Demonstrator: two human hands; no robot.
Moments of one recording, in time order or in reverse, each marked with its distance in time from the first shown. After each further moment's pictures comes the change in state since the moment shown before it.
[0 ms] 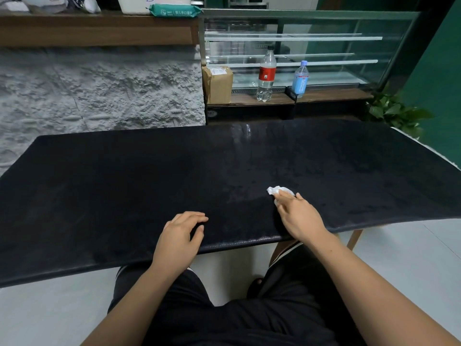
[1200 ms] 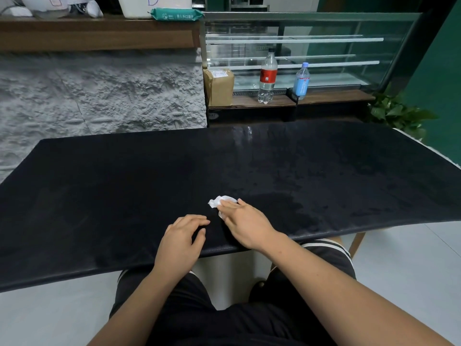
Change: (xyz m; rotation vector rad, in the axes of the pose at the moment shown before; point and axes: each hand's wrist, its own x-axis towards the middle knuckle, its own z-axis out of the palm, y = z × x) left_hand 0.000 0.000 0.002 -0.016 0.029 0.021; right_hand 0.015 -0.105 0.046 0.028 -0.177 -0.394
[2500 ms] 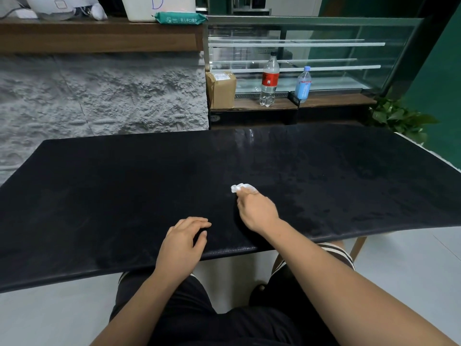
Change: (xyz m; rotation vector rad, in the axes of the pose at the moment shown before) left_hand 0.000 0.003 -0.003 -0.006 -0.021 -0.030; right_hand 0.027 0.026 -0.017 -0.023 0.125 0.259
